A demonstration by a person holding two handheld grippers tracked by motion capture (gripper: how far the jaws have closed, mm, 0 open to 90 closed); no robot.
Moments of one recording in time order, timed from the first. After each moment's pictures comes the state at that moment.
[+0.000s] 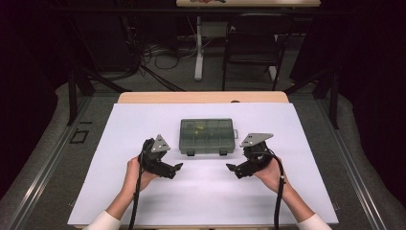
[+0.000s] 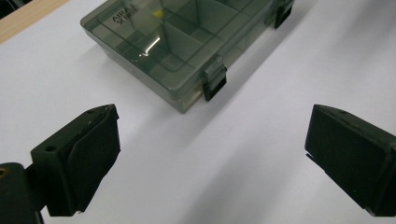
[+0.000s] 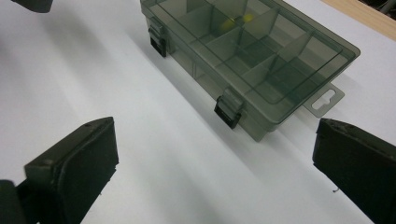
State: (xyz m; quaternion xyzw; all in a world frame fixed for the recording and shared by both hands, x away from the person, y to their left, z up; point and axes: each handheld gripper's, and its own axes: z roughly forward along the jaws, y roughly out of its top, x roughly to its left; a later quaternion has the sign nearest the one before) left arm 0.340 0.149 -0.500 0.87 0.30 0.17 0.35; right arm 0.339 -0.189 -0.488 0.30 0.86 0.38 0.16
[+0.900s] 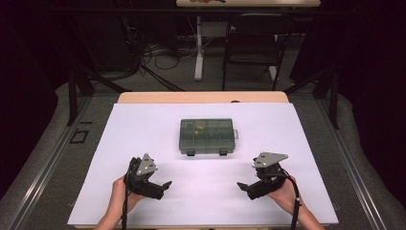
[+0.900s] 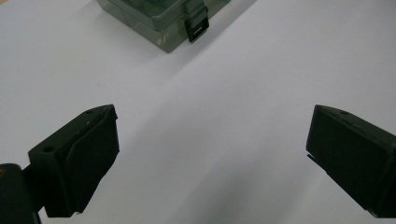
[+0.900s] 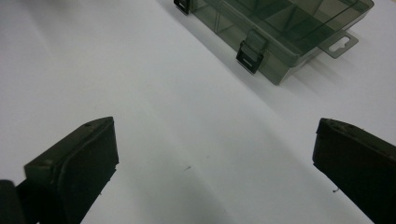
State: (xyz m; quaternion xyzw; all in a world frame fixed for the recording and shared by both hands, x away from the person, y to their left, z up) left arm 0.288 0.180 -0.513 0.87 0.31 0.18 0.34; right arm 0.287 -0.217 -0.501 0.30 0.86 0.37 0.16
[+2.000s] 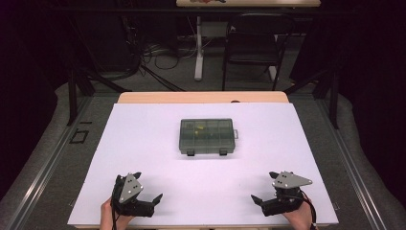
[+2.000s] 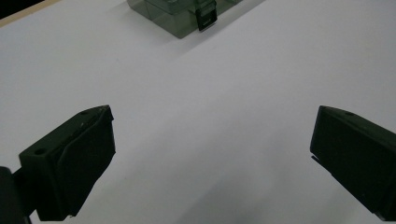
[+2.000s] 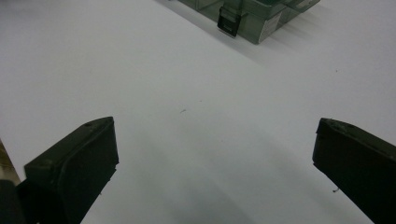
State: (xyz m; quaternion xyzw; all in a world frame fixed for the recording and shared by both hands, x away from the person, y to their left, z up) left arm 0.236 0.205 -0.534 0.83 0.34 0.23 0.39; right arm 0.241 -0.259 -0.530 0.34 0.82 0.41 0.20
